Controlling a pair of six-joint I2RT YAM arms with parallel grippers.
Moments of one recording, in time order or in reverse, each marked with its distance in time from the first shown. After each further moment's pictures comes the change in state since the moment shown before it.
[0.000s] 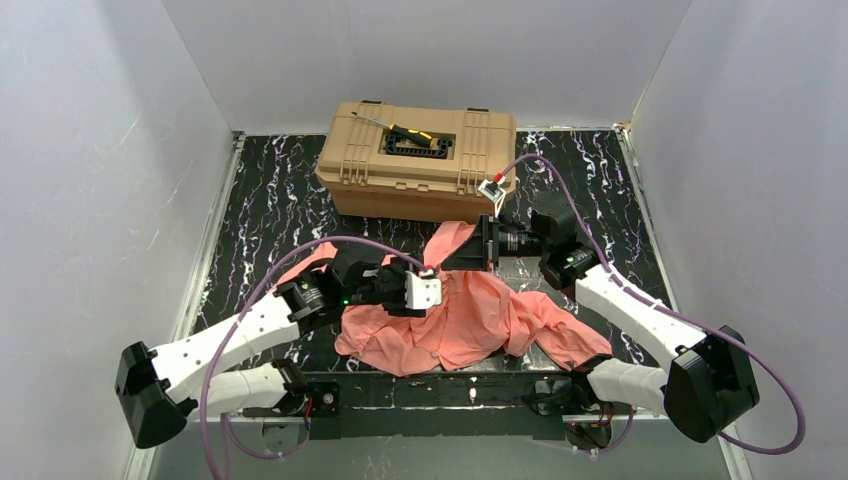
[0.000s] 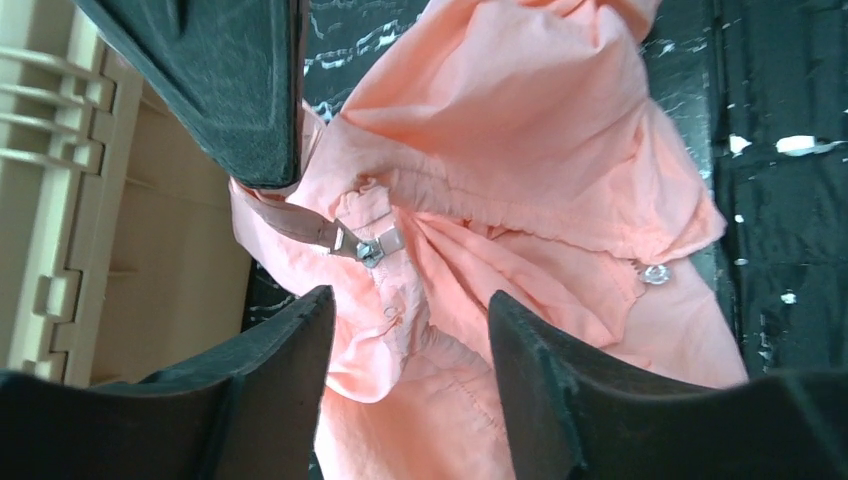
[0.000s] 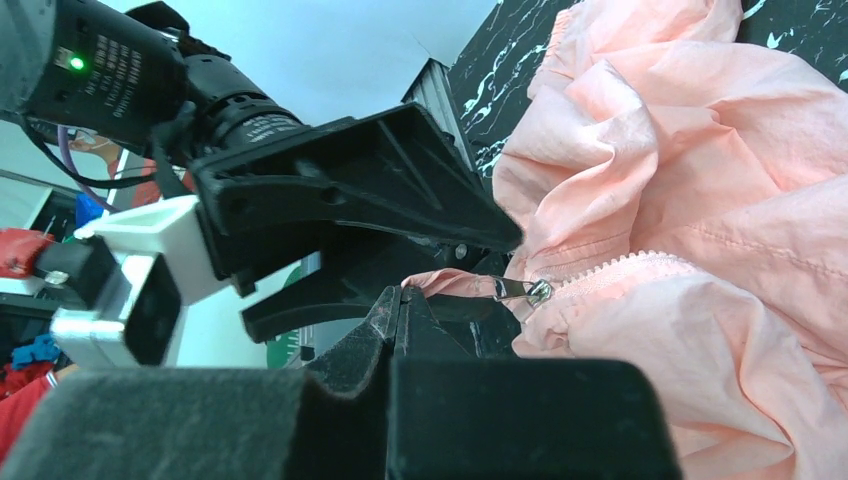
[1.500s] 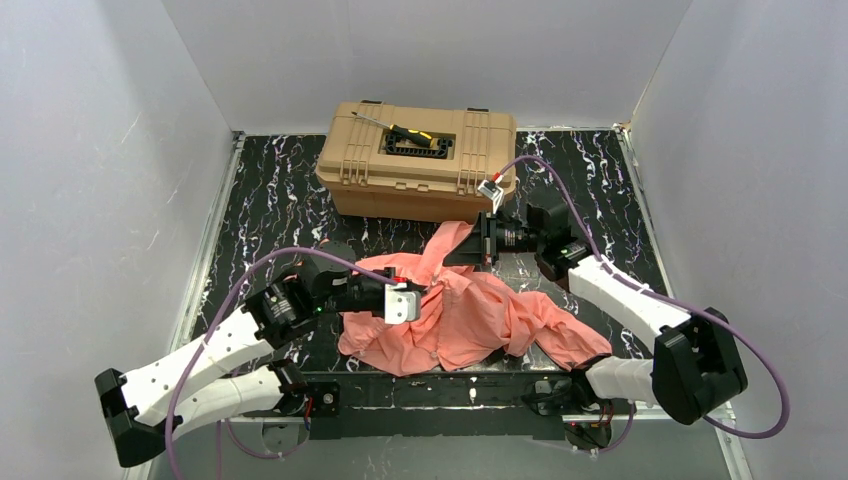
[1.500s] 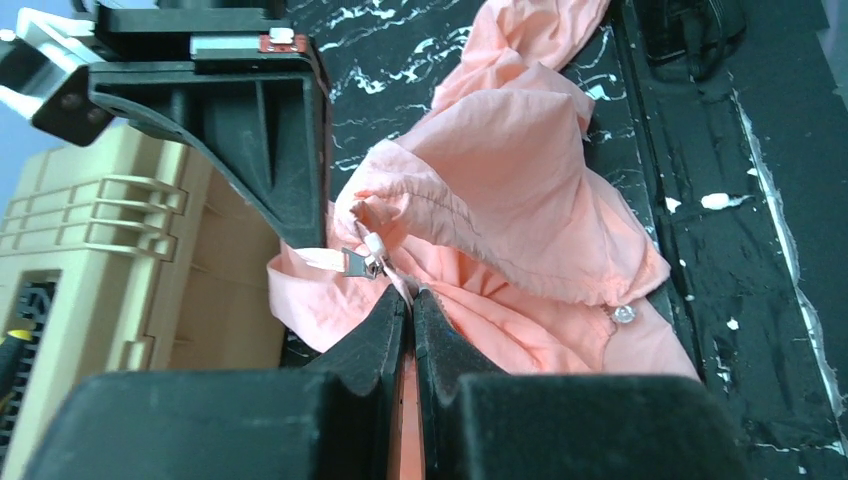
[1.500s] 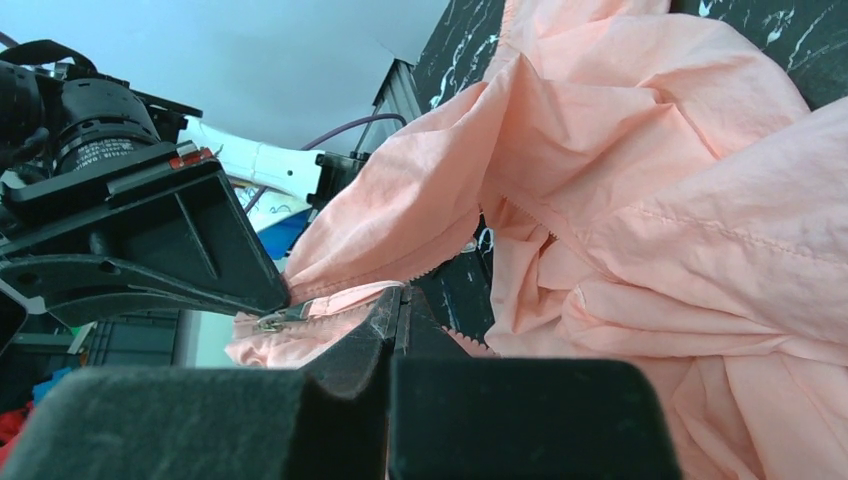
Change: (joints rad) left arm -0.014 -0.145 -0.004 0.003 0.122 -0.001; right arm -0.047 0.099 0.011 -0.031 0.002 -0.020
